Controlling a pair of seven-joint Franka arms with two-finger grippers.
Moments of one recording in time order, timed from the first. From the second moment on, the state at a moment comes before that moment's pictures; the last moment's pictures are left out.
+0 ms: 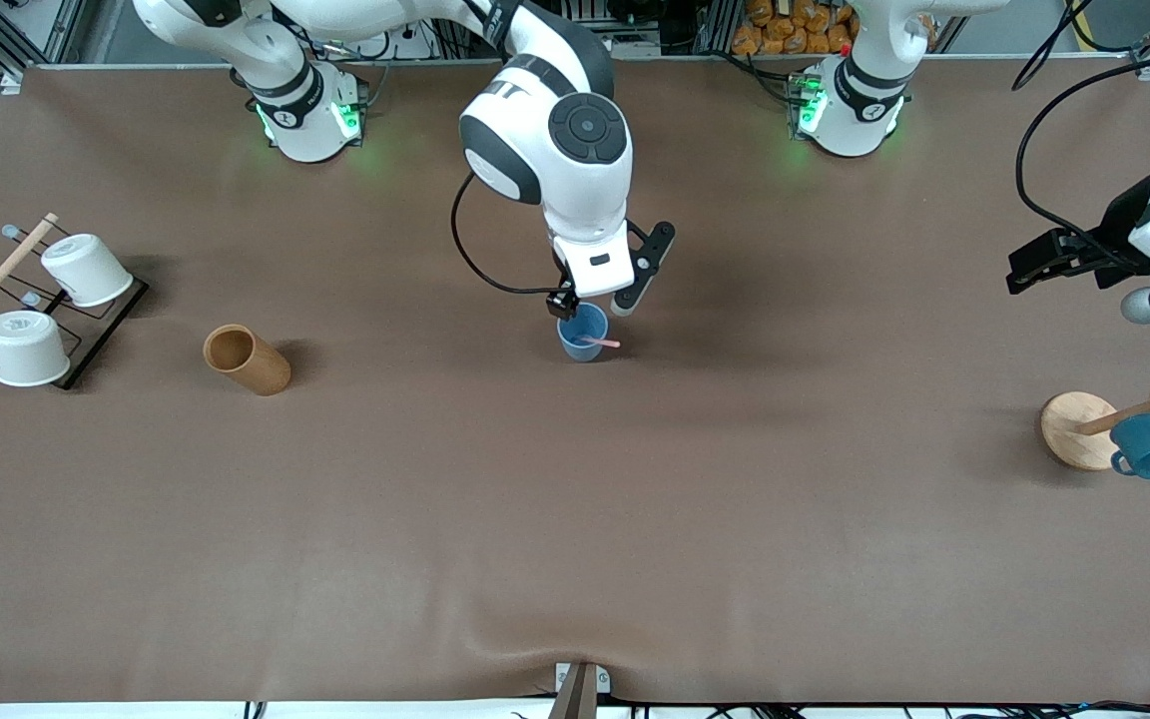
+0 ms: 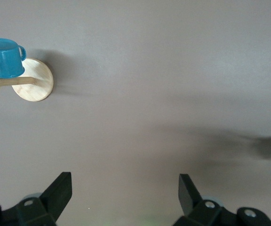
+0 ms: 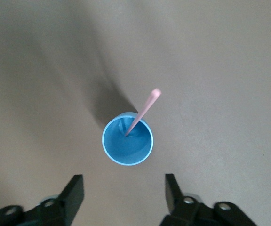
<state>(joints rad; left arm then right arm) -0.09 0.05 0.03 -1.54 0.00 1.56 -0.12 0.64 0.60 0.29 -1.28 -0.16 1.81 -0.13</state>
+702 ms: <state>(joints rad) -0.09 0.05 0.02 -1.54 0.00 1.56 -0.12 0.47 0.45 0.27 -1.26 -0.16 1.57 -0.13</state>
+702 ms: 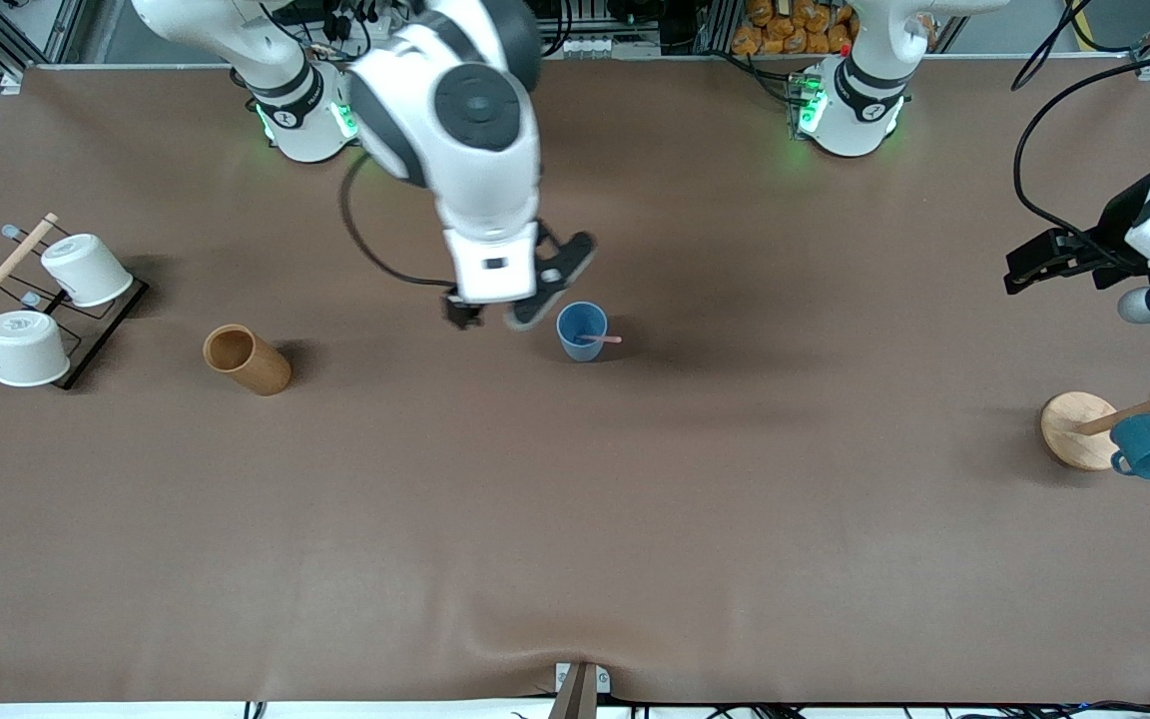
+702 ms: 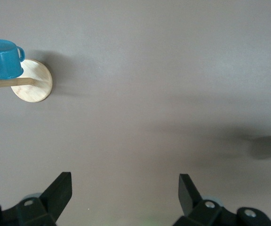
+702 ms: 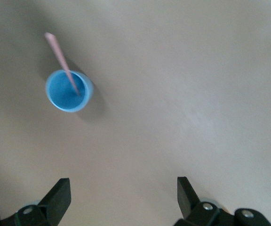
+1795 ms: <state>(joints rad) -0.09 0.05 0.02 -1.54 0.00 1.56 -0.12 0.04 0.14 -0.07 -1.25 0.05 1.26 -0.13</state>
